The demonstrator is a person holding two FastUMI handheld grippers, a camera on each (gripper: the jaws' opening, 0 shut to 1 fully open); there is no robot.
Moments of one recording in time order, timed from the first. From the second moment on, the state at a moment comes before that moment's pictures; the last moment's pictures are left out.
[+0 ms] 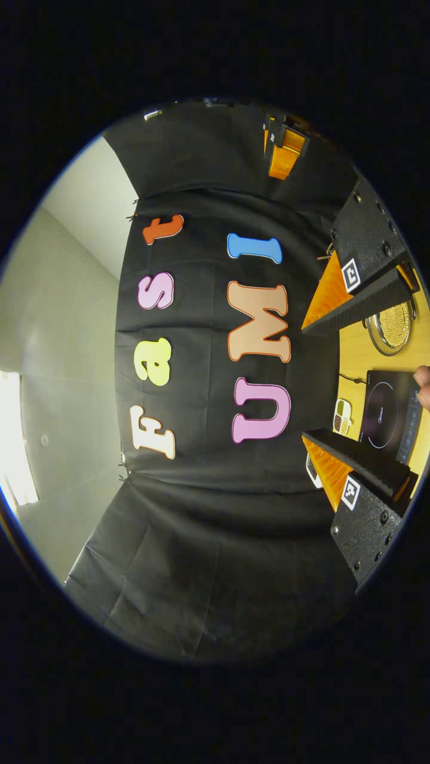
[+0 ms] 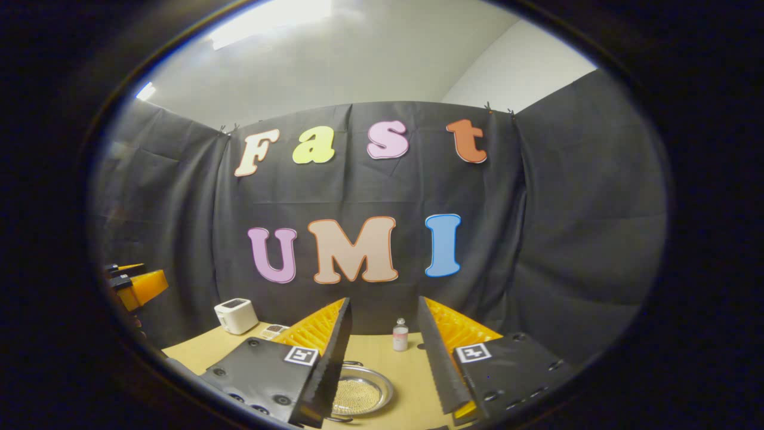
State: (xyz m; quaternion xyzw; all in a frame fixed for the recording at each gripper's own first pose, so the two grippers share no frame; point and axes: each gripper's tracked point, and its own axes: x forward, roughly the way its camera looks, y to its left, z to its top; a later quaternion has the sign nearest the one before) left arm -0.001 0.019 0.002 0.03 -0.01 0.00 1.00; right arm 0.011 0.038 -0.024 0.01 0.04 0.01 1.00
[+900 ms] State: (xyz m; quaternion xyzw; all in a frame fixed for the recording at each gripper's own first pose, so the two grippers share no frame) left arm 0.024 0.075 -0.044 0.01 0.03 0.00 1.00; right arm 0.028 0.144 -0.178 0.04 0.25 0.12 0.96
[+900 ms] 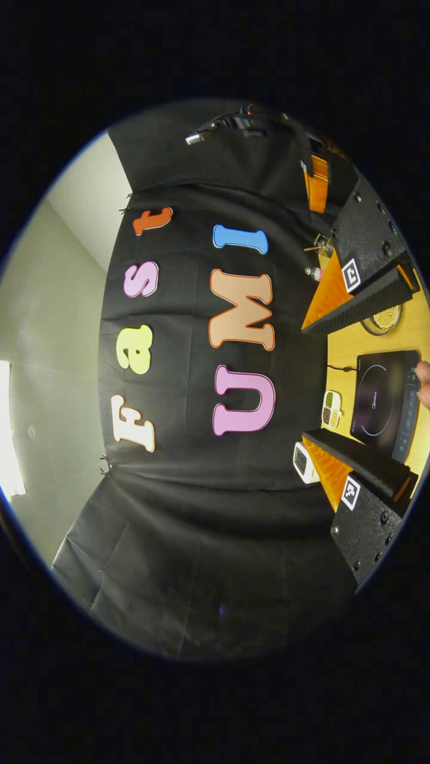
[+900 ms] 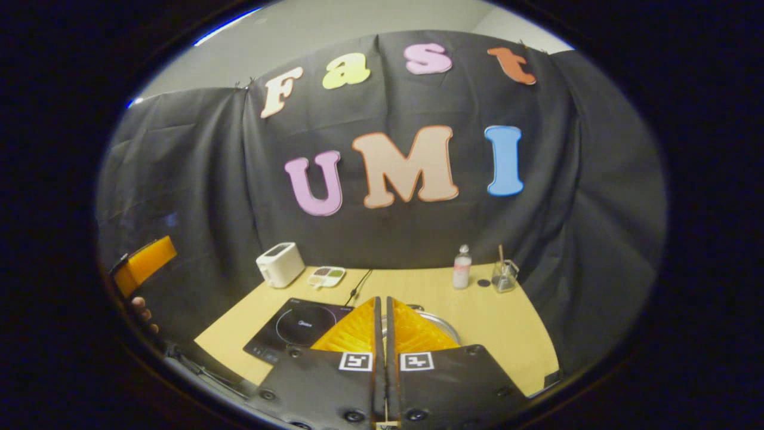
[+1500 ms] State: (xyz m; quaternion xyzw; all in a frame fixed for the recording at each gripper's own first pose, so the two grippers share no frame) left arm 0.070 0.068 -0.069 0.03 0.08 0.08 0.99; right arm 0.031 0.186 -0.333 0.10 0.42 0.21 0.88
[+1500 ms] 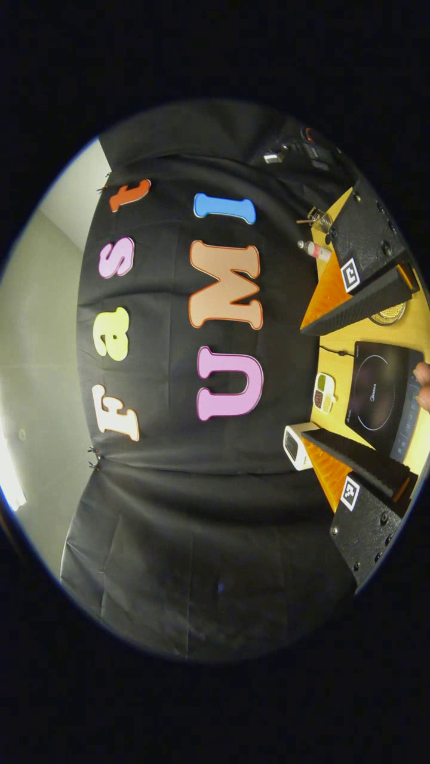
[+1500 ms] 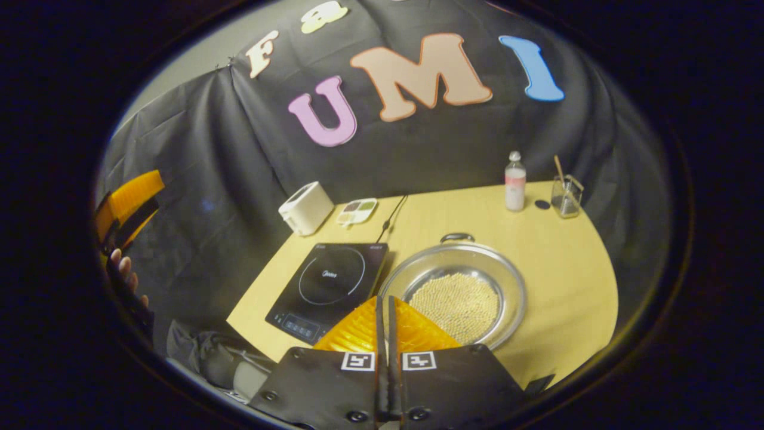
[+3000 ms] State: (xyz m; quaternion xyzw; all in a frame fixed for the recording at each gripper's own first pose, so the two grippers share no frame) left arm 0.077 0.067 -0.101 0.05 0.14 0.11 0.98; right arm -0.053 0.169 -0.488 -0.01 0.61 0.20 0.76
